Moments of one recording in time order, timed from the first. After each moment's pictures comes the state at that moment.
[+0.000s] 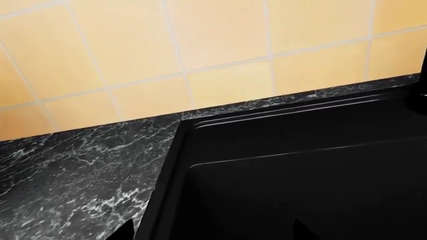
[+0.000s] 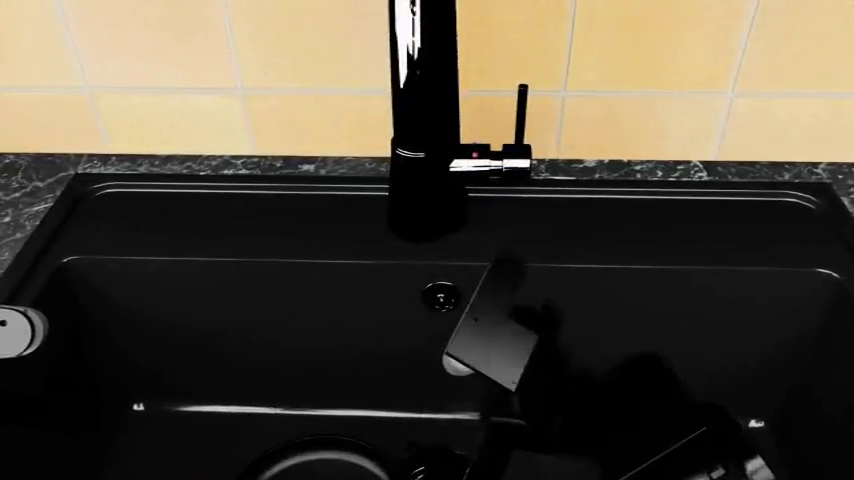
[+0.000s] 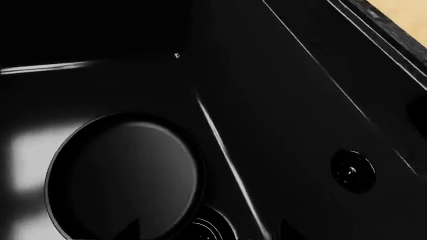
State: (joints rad) left arm -0.42 -0.45 0.04 0.54 -0.44 -1.10 -0.29; right arm 0.96 0.35 -0.80 0.72 0.20 0.18 -0.83
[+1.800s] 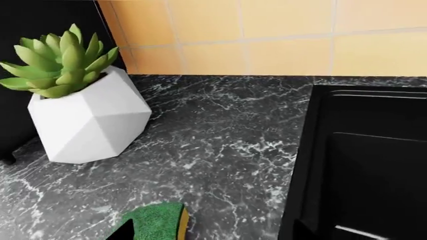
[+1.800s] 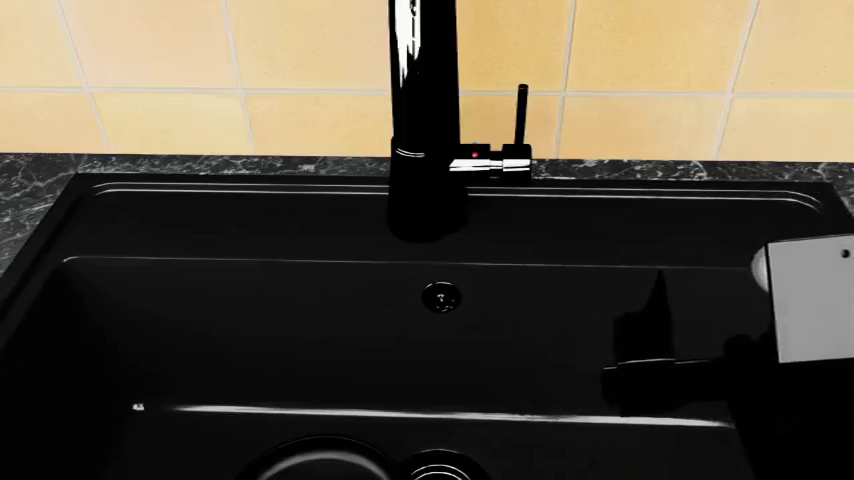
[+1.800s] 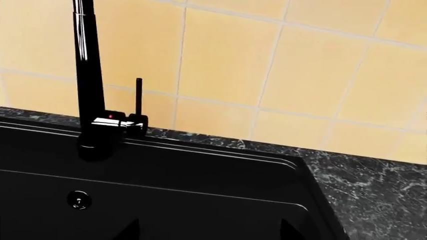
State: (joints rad) left arm -0.41 -0.52 -0.41 0.71 -0.57 -1.52 -0.39; right arm 0.57 0.55 0.11 -0.60 0.69 1.27 0.26
